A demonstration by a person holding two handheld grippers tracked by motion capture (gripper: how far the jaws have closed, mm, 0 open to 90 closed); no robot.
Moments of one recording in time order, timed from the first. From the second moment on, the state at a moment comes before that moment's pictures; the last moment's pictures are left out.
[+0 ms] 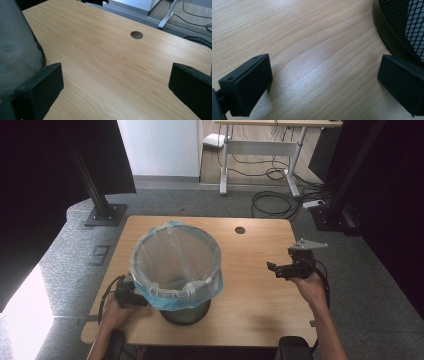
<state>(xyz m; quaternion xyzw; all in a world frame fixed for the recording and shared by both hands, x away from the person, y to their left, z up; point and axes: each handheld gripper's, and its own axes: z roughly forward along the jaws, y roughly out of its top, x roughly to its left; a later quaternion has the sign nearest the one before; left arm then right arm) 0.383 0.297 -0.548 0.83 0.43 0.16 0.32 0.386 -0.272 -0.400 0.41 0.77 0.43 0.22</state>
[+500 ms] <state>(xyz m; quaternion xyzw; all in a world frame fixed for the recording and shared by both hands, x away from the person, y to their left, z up) 0.383 0.297 -0.548 0.83 0.43 0.16 0.32 0.383 -0.269 -0.466 0.43 0.77 0.42 0.21</state>
